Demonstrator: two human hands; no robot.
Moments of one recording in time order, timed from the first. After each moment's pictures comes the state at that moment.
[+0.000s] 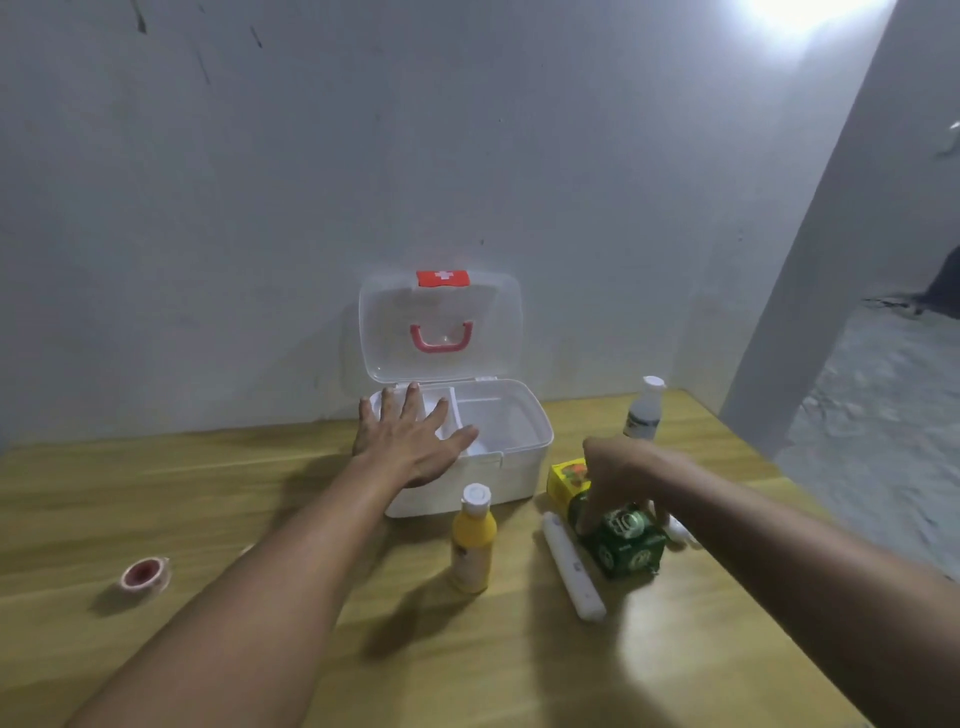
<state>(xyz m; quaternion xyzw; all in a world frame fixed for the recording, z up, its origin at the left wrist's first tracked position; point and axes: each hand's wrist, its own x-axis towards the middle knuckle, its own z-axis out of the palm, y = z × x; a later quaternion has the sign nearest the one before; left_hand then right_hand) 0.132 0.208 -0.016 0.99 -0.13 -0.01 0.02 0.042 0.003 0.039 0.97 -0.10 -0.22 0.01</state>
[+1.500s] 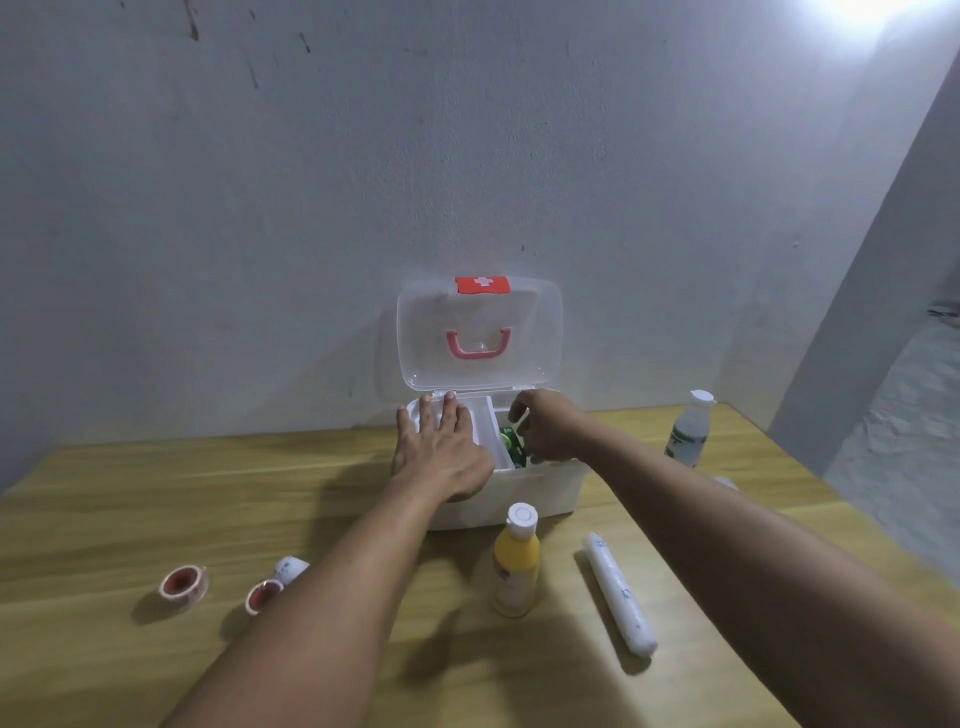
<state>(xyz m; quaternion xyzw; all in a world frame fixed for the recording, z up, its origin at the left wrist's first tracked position) 0.137 0.207 -0.019 0.99 -0.13 -0.01 0.03 0.147 0.059 0.008 0.98 0.03 0.00 -0.20</state>
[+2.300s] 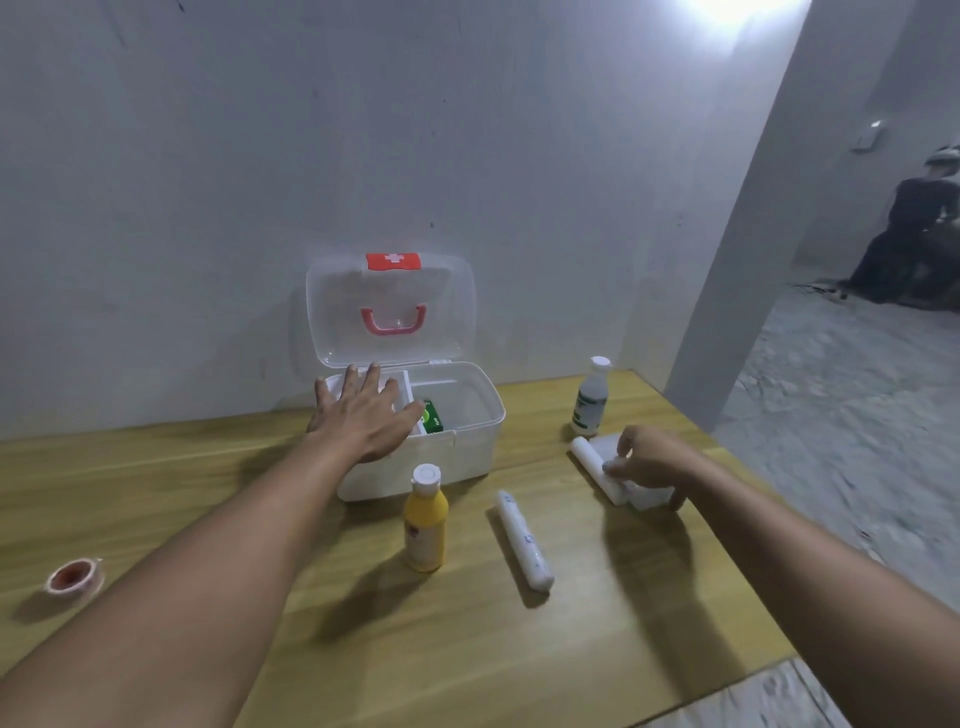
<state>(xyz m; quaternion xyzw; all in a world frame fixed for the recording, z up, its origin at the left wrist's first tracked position) 0.149 0.202 -0.019 0.99 -0.15 0.01 0.05 0.029 -0.097 -0.003 0.96 -0.23 -0.09 -0.12</state>
